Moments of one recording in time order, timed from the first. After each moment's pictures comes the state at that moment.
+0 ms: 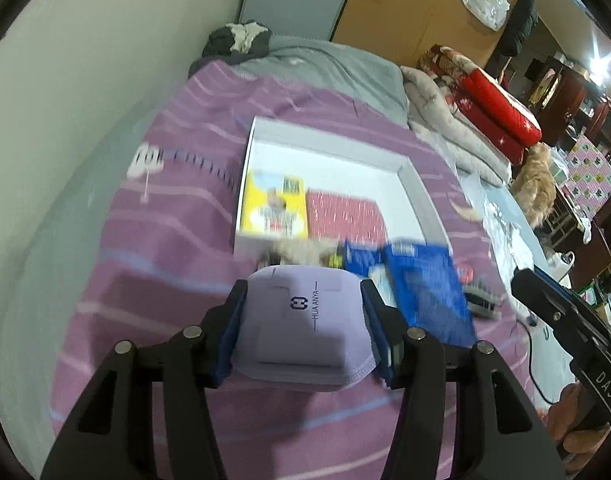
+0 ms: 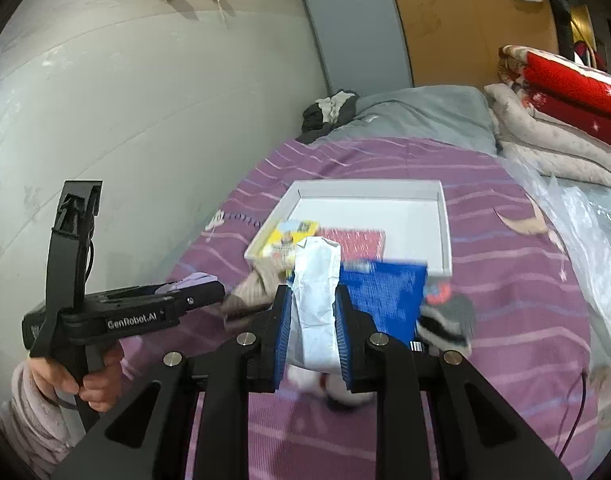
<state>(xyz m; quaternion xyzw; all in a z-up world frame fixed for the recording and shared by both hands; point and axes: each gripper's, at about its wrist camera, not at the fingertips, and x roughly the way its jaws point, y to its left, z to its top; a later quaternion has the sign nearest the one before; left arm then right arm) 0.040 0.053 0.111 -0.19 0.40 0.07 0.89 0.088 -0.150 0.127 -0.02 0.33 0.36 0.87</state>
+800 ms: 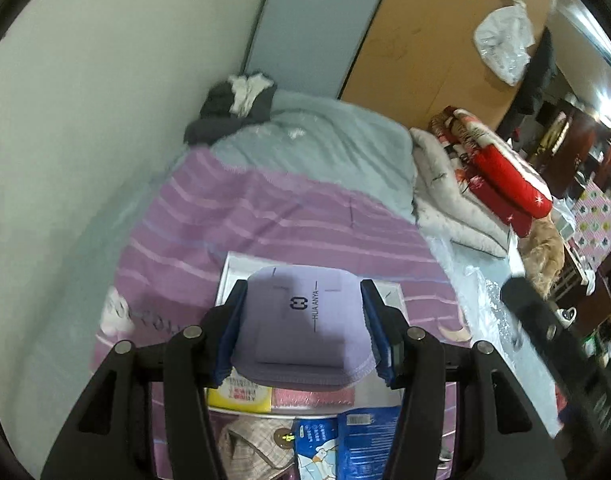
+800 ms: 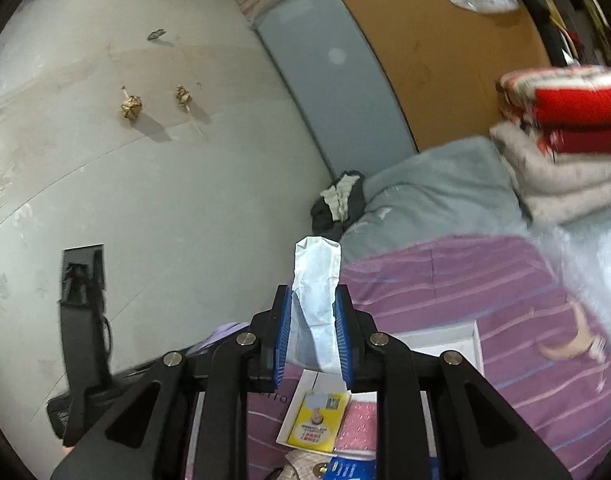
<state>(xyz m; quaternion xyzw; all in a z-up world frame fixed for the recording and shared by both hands) 0.155 0.080 0.172 -0.22 0.35 0.11 0.91 0.202 -0.117 0.202 0.12 0.27 0.36 0.89</state>
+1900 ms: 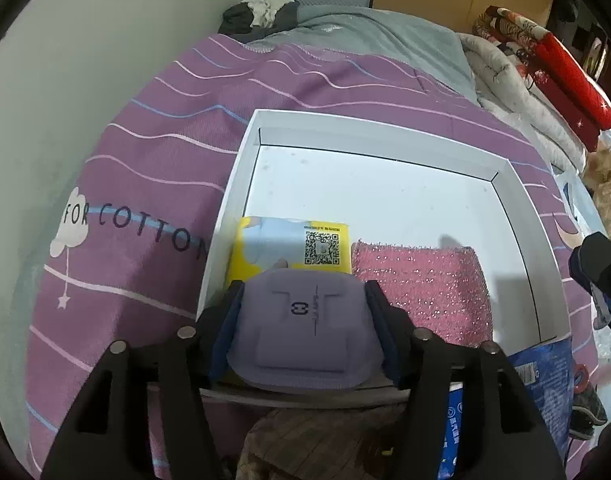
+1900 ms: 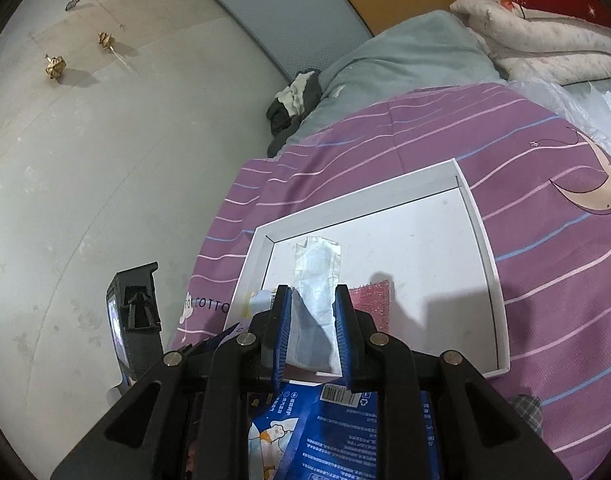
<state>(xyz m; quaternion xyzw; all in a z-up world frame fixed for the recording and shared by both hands) 0.179 0.065 0.035 -0.14 0.46 0.16 0.87 0.237 -0.127 0.074 0.15 0.42 0.35 0.82</state>
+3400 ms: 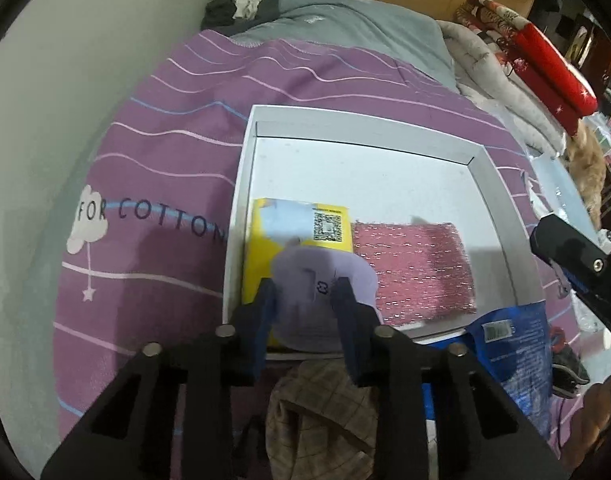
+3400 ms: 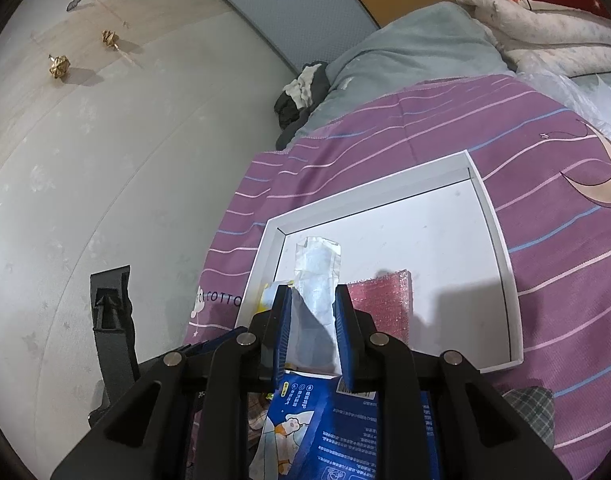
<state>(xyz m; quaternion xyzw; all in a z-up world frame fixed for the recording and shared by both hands) 0.164 0.071 0.053 -0.14 0.48 0.12 0.86 0.235 -0.120 0.075 0.16 0.43 0.36 0.81</state>
